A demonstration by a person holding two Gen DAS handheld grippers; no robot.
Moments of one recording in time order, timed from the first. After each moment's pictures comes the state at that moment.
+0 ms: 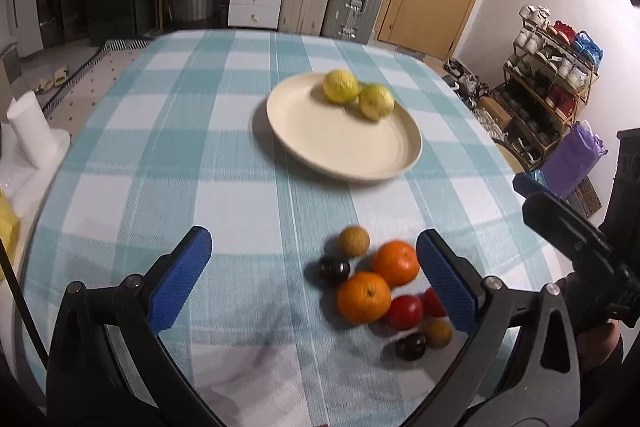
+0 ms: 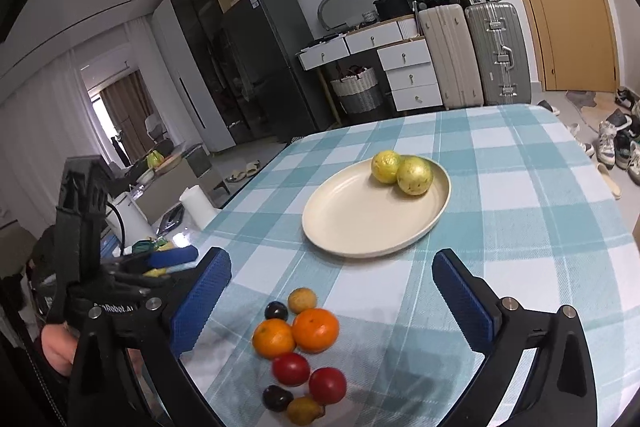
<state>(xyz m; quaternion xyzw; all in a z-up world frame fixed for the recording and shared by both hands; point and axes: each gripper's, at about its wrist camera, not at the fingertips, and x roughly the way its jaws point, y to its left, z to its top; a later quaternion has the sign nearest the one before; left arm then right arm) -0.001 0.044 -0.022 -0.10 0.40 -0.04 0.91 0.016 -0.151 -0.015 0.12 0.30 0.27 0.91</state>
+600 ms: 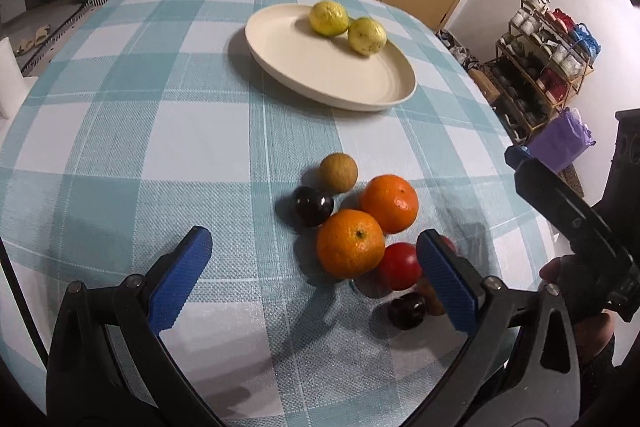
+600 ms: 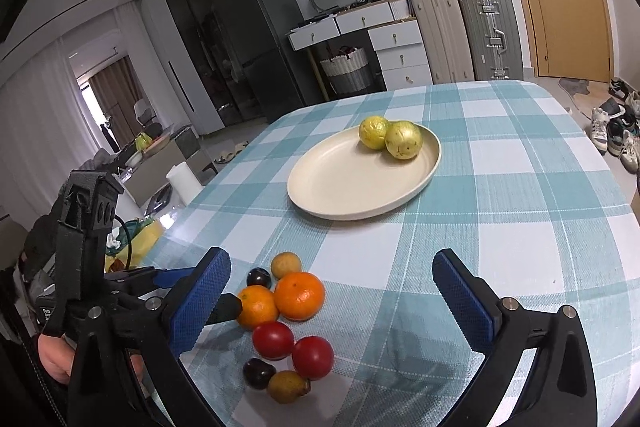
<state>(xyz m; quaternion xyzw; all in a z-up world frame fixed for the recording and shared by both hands) 0.004 0.030 -0.074 -0.13 0.46 -0.07 0.88 0.009 -0.147 -0.038 0.10 0.34 0.26 0.90</state>
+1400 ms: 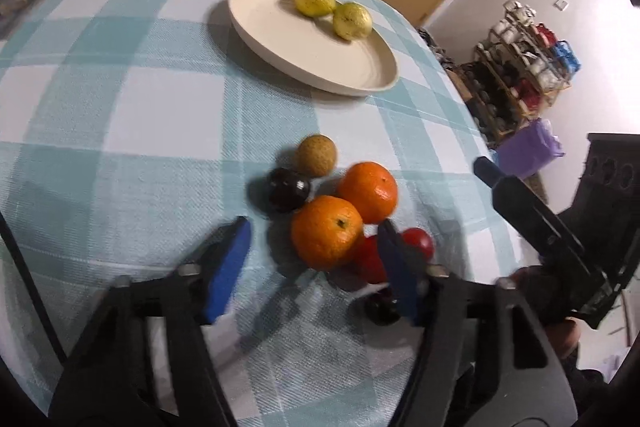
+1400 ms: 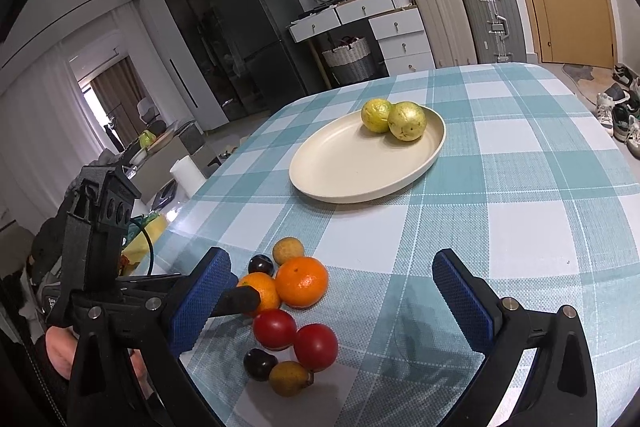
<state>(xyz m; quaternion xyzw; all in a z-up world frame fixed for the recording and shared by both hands) 0.014 0.038 -0.092 -0.20 0.48 -0.13 0.85 0.008 -0.147 -0.049 0.12 0.35 0.27 0.89</state>
